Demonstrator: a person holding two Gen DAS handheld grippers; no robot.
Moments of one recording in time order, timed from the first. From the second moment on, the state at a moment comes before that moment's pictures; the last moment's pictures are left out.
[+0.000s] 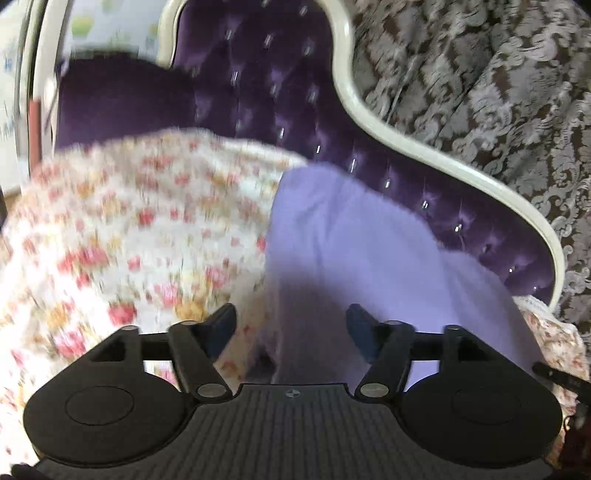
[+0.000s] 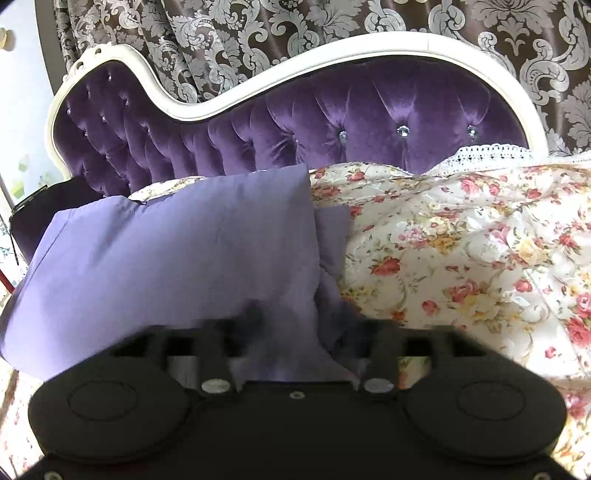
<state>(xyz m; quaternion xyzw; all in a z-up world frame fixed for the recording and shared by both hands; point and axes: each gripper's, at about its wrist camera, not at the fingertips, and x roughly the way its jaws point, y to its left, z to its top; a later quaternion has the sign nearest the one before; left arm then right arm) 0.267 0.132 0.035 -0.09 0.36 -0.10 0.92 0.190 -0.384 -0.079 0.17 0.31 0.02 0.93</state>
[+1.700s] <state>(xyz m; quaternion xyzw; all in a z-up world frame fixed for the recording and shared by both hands) 0.348 -0.047 -0.050 0.11 0.41 -0.10 0.90 0.277 -0.439 -0.133 0.49 0.27 0.21 0.80</state>
